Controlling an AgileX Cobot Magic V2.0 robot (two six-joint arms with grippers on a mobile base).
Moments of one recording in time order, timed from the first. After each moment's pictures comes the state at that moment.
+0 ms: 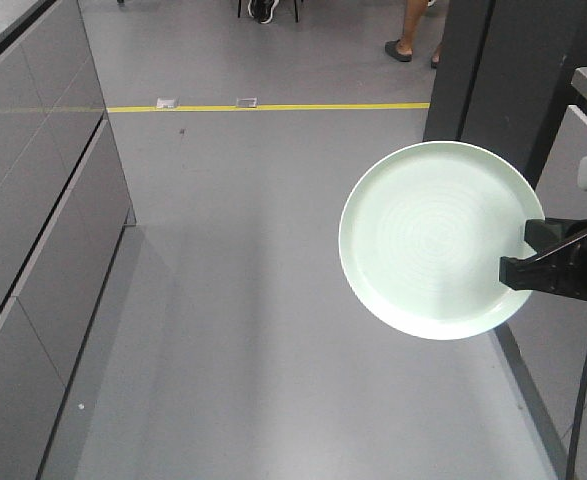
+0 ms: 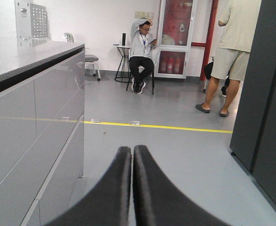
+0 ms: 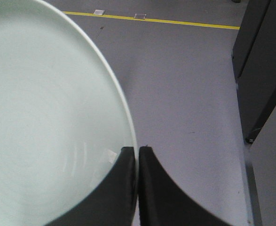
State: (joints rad) left arm 0.05 -0.01 0.03 0.03 0.06 -0.18; right arm 0.11 1.06 -0.68 0.45 0.17 -0.46
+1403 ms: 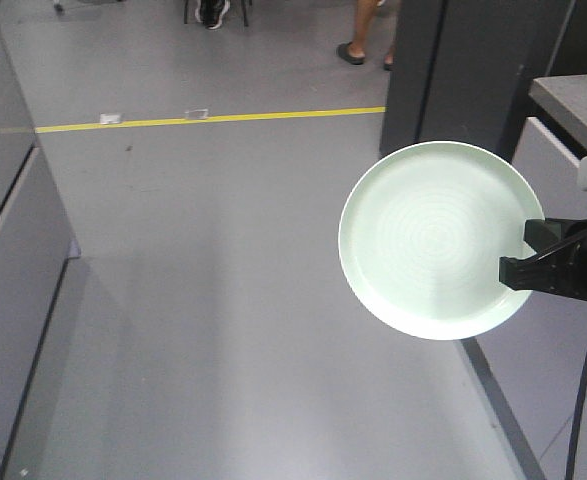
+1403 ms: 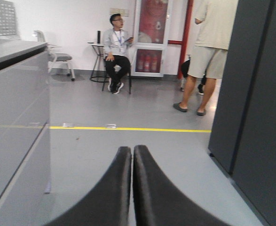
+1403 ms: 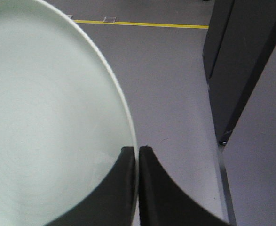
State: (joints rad) left arm 0.05 -0.01 0.03 0.03 0.06 -0.18; right arm 0.11 1.06 -0.68 0.45 0.17 -0.46
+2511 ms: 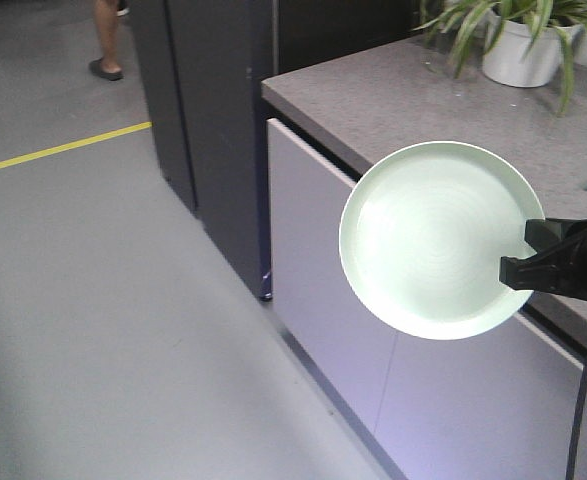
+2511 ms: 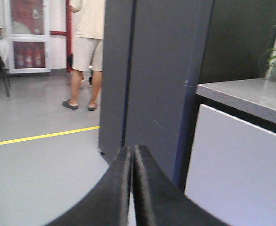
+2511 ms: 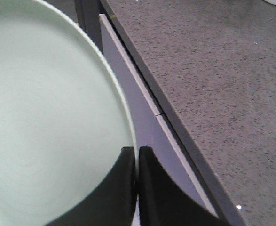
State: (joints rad) left arm 0.05 -0.01 0.03 0.03 0.06 -0.18; right arm 0.11 1.06 -0.68 0.45 0.17 -0.46
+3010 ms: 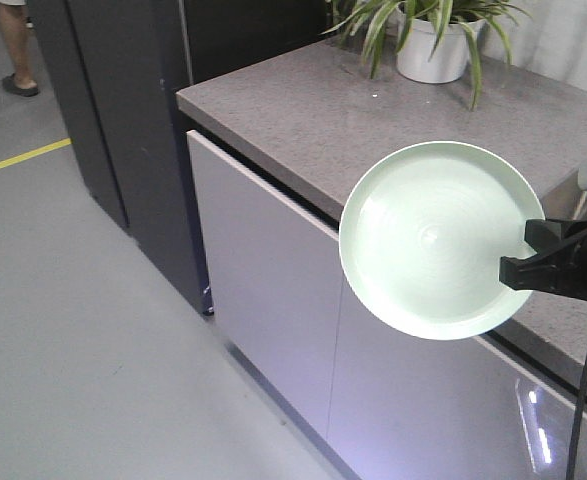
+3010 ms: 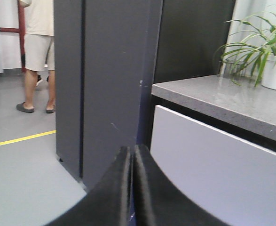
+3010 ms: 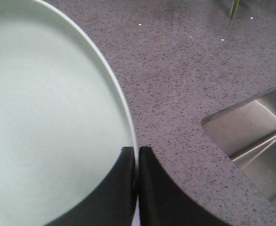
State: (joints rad) left arm 0.05 -0.01 0.03 0.03 0.06 -0.18; right arm 0.11 1.06 -0.68 0.45 0.17 -0.46
